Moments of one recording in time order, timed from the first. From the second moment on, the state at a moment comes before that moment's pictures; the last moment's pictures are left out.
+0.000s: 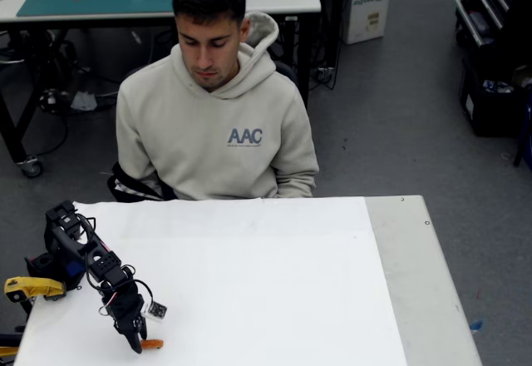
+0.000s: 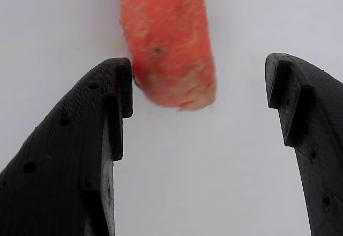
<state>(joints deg) 84.7 76.3 90.7 54.7 -29.8</state>
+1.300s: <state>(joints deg) 84.3 71.9 91.0 45.5 -29.8</state>
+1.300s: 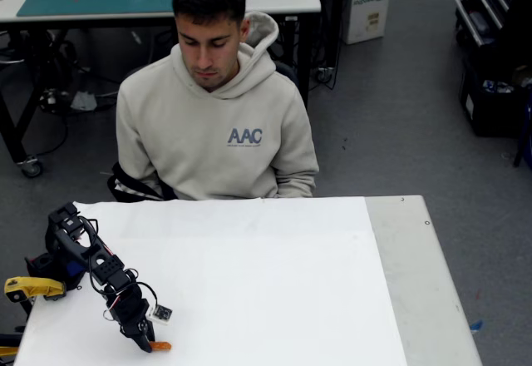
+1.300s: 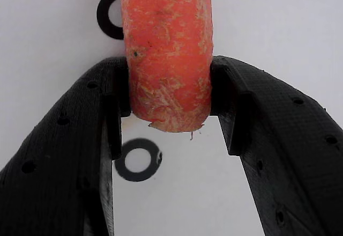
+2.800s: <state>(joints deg) 30.3 77.0 35.2 45.6 -36.0</state>
